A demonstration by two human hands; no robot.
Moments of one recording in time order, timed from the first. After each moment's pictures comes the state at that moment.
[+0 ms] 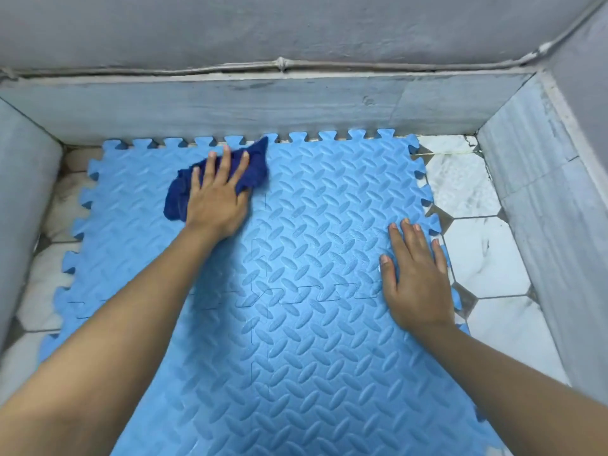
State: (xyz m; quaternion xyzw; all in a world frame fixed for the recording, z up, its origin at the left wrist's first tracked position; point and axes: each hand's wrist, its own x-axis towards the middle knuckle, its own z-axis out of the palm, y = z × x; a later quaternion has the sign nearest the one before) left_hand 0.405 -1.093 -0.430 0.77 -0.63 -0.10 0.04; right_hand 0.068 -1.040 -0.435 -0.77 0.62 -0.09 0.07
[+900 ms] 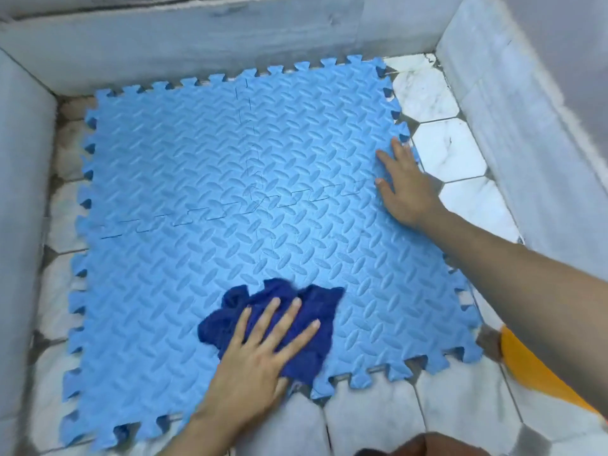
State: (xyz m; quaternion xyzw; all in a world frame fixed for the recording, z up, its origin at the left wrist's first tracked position) left_hand 0.300 -0.734 -0.411 0.52 -0.85 -0.11 -0.05; right_hand 0.046 -1.002 -0.409 -0.76 0.61 -0.07 0.21
